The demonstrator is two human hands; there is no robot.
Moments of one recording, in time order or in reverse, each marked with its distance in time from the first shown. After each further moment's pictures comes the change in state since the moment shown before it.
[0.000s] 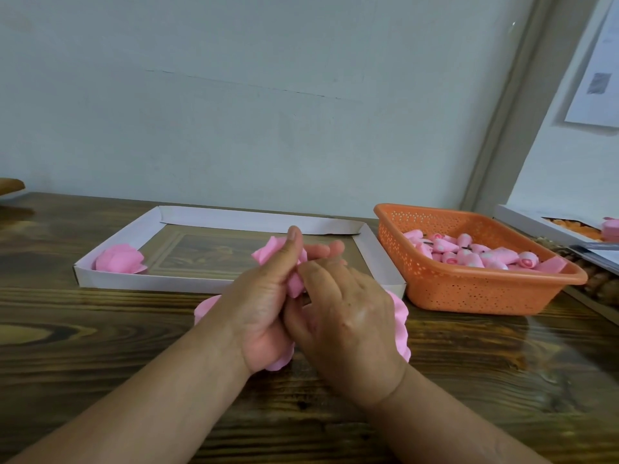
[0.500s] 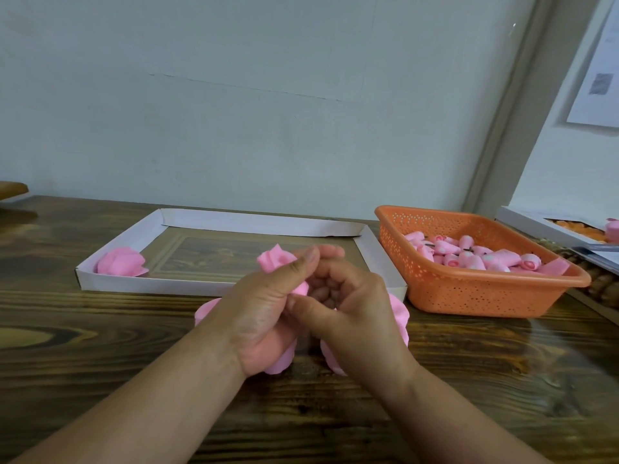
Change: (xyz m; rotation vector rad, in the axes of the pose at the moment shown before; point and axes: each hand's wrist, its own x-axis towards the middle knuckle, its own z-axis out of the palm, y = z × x) left_hand -0.001 0.002 -0.003 0.047 -0.068 -0.010; right_hand 0.006 0.006 -0.013 0.974 -0.409 0.740
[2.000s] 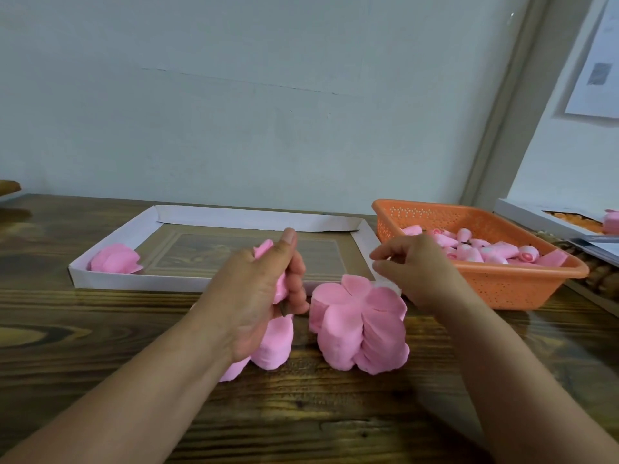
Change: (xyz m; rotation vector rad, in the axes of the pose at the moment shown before) left_hand 0.003 0.005 -0.004 0.415 0.268 0.156; right_hand 0.043 0.024 -0.094 -0.665 0.098 0.252
